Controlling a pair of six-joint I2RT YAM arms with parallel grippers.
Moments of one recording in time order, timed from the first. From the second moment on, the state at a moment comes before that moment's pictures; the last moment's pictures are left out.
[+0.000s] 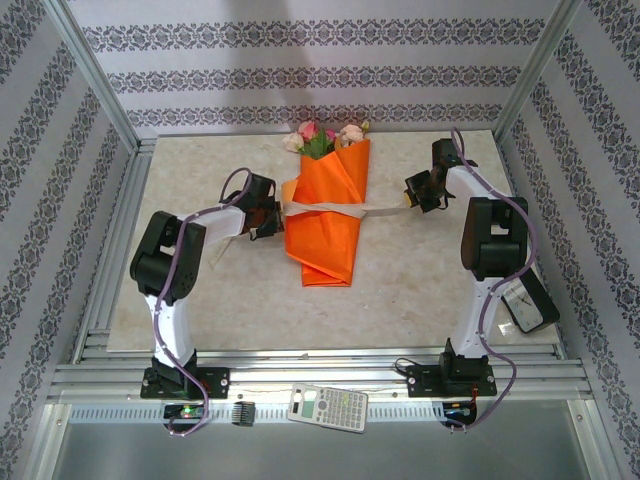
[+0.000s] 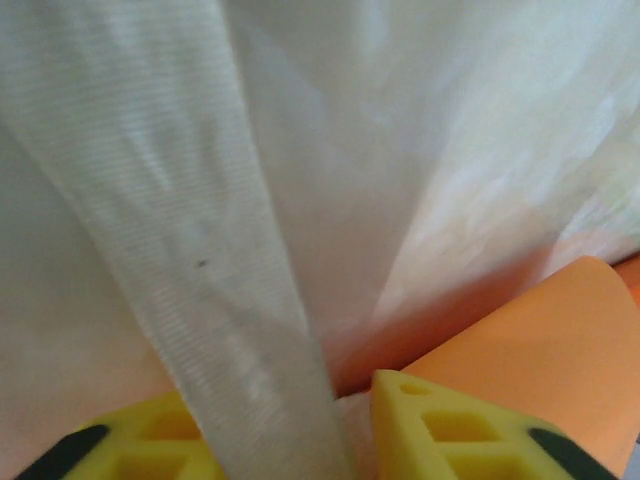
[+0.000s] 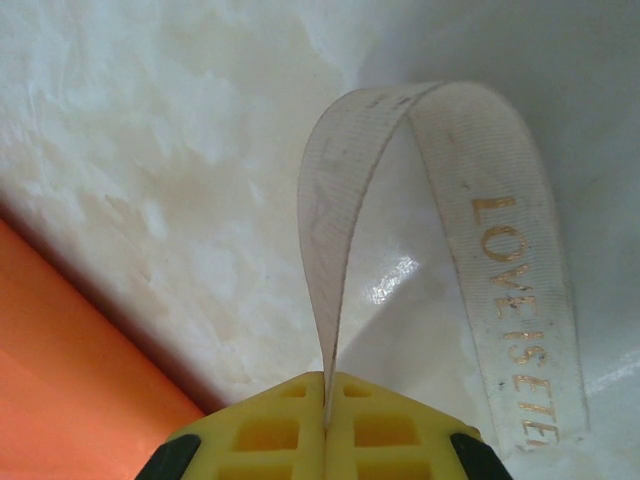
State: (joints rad) left arm -0.32 1.98 1.22 -0.15 0.14 -2.05; right arm -0.04 2.09 1.56 -0.64 -0.34 1.15
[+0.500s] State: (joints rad) left arm -0.32 2.02 1.27 -0.11 0.21 -1.98; right arm -0.01 2.09 1.56 -0.62 -0.37 1.17
